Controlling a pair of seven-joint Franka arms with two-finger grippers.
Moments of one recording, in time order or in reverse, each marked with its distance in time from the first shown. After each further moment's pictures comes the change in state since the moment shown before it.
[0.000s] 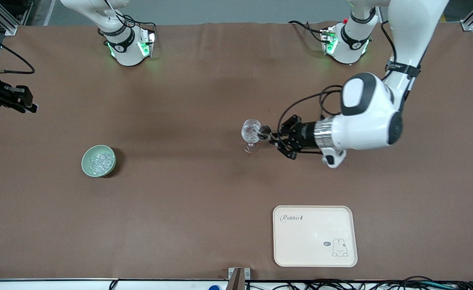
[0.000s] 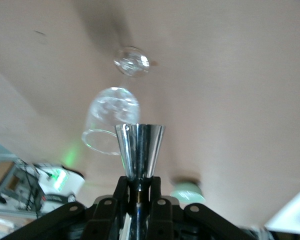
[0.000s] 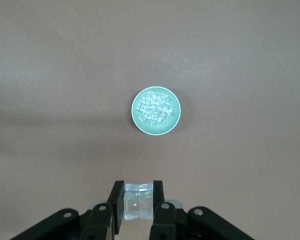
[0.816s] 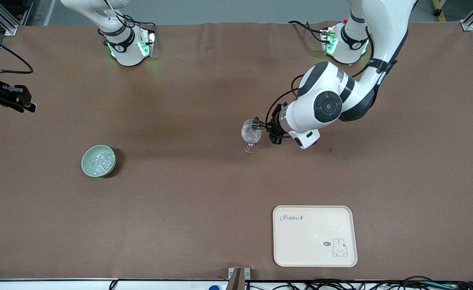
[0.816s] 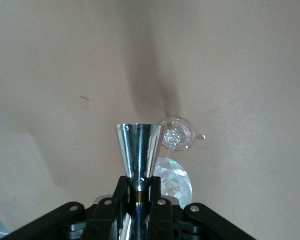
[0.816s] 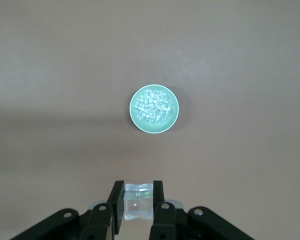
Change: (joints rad) left arm -0.181 -0.021 -0.009 -0.100 0.440 0.002 -0.382; right arm -0.014 -0.004 -0.001 0.000 -0.001 -0.015 -0.006
